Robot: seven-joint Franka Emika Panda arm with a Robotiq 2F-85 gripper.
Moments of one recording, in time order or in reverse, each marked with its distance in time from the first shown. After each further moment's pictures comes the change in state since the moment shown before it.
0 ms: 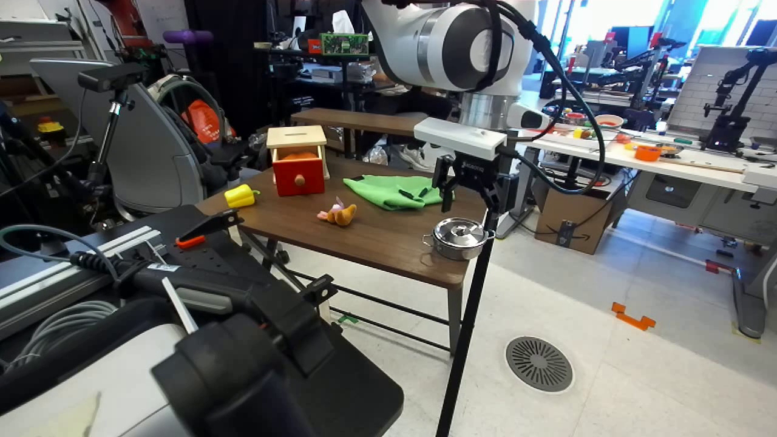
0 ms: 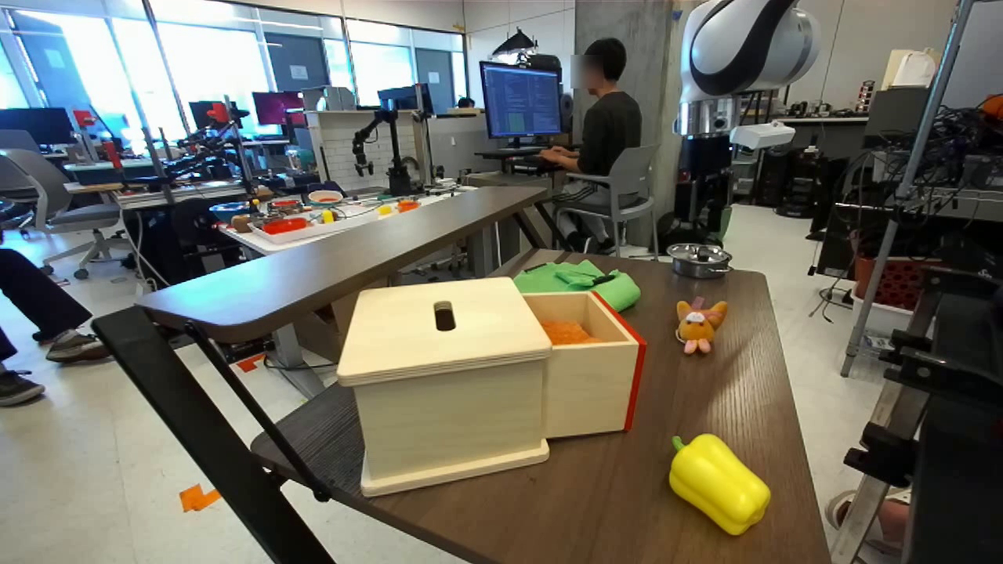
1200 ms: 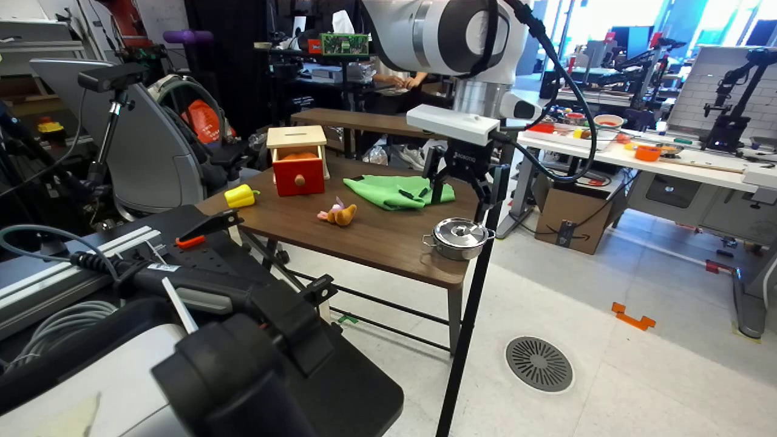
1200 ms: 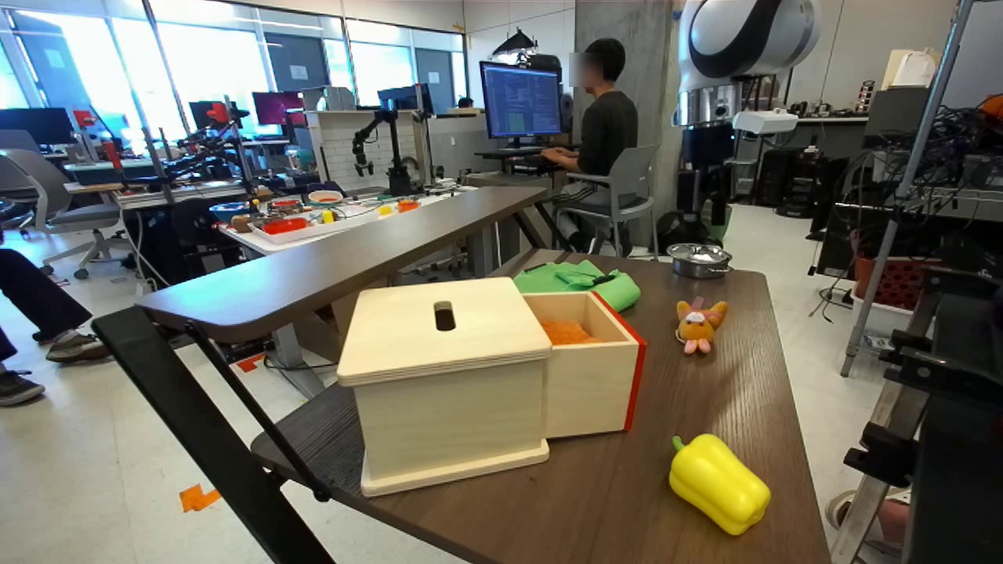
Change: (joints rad) arm 0.009 -0.039 0.010 -0.022 -0.002 -0.069 0.000
